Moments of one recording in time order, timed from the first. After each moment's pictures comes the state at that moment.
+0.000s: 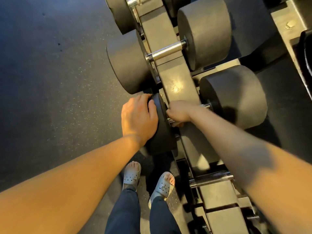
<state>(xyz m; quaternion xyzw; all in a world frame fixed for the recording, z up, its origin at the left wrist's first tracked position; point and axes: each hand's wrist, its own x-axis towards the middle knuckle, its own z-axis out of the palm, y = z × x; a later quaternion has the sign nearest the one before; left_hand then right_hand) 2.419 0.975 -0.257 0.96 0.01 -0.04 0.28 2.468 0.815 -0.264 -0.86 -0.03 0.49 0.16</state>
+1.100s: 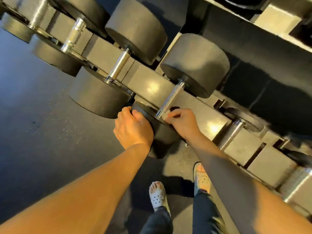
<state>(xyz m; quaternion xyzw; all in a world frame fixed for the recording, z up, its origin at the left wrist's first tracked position) 2.427 0.973 -0.253 0.97 0.00 -0.09 0.24 2.350 0.847 -0.301 -0.70 0.44 0.02 0.56</state>
